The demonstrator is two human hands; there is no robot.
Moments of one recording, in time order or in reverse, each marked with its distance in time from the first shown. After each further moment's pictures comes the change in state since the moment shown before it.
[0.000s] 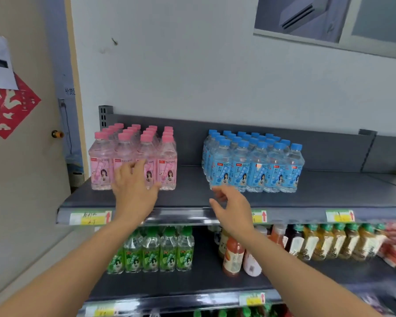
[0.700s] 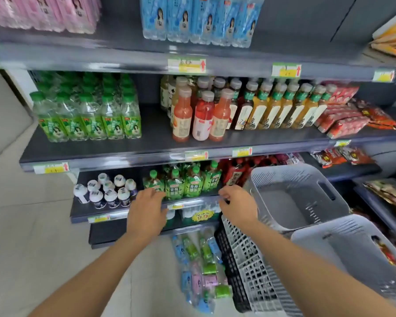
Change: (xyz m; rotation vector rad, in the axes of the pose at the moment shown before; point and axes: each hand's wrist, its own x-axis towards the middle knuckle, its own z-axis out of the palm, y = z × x) left_hand -0.351 -0.009 0.142 0.207 -0.758 0.096; right_hand -0.305 0.182 -0.040 -0.304 -0.454 0.477
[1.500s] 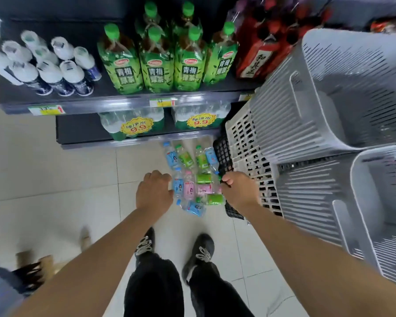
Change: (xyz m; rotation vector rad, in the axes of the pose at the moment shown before) left_hand -0.063 -0.024 0.299 -0.001 -0.490 -0.216; right_hand -0.061 0.178 0.236 -0.047 -0.409 0.308
